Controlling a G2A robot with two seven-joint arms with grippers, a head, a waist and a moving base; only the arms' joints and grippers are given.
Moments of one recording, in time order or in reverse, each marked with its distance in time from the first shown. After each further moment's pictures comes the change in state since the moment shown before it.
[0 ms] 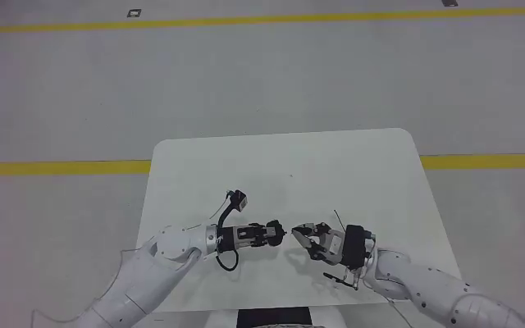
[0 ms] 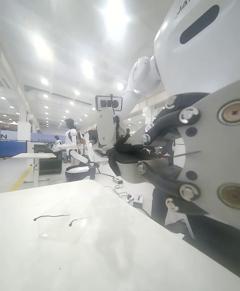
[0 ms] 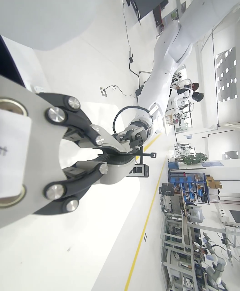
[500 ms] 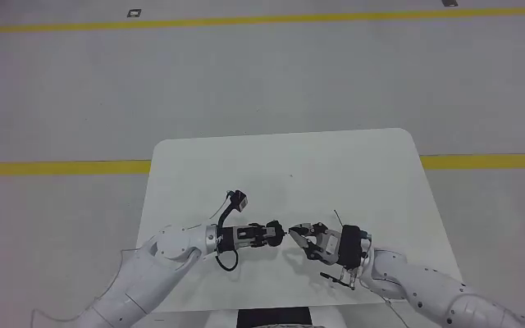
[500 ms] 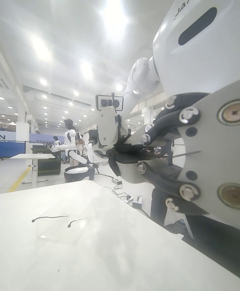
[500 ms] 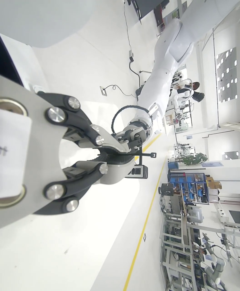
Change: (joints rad) left arm -0.004 0.002 0.004 0.005 -0.008 -0.006 -0.007; right arm -0.011 -0.025 0.015 0.010 -0.011 0.000 0.017
